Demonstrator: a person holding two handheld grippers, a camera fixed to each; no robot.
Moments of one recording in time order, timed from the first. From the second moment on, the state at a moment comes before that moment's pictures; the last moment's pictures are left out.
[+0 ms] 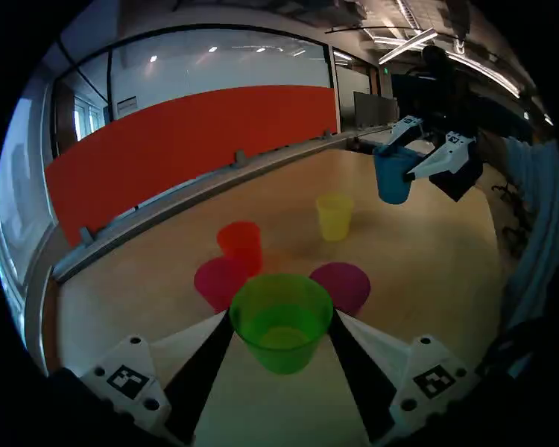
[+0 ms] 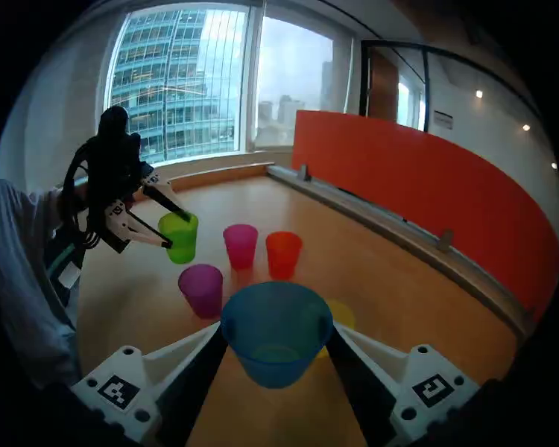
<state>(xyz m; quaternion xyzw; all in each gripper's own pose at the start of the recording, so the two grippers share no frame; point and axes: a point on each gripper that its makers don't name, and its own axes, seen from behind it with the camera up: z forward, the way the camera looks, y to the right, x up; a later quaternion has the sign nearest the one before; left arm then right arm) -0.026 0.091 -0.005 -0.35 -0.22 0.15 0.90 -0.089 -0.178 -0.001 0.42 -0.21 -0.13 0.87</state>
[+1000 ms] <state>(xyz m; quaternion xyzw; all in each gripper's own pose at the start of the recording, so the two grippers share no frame) -0.079 0.086 0.010 -0.35 -0.26 0.15 0.89 -0.142 -0.175 -0.005 0.42 -0.26 -0.14 0.86</state>
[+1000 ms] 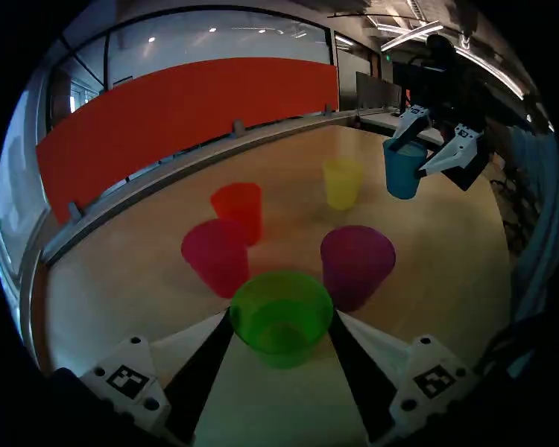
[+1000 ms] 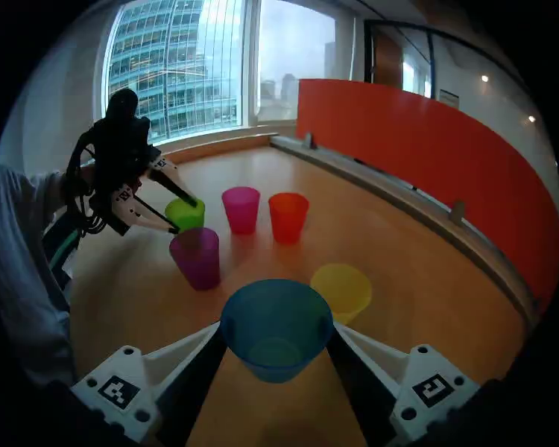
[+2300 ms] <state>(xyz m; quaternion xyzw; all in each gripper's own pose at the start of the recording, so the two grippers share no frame) -0.090 0.068 -0.004 -0.33 -0.28 0.16 0.89 -0.161 -0.175 -0.007 0.41 -0.27 -0.13 0.86</state>
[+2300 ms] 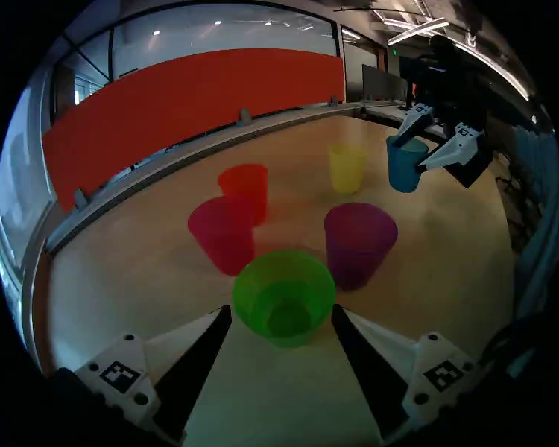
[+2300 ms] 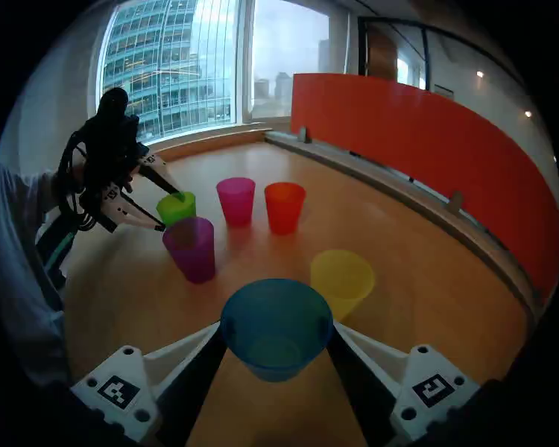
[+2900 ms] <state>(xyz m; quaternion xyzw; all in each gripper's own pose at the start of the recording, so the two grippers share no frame) -0.082 0.052 -0.026 -0.31 -0.27 0.16 0.90 -0.193 -0.178 -0.008 0.40 -0.28 -0.12 0.86</state>
